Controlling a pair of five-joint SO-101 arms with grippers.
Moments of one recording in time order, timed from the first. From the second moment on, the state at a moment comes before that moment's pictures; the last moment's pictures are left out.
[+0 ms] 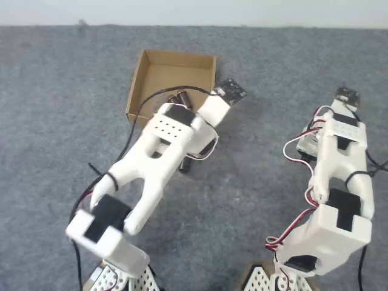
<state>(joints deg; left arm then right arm) 21.0 5.5 16.1 65.7 -14.1 15.1 10.5 19.5 56.7 -7.1</state>
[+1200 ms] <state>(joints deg) -22.8 -23.8 60.2 34.9 3.2 -2.6 9.2 19.5 26.4 -7.1</state>
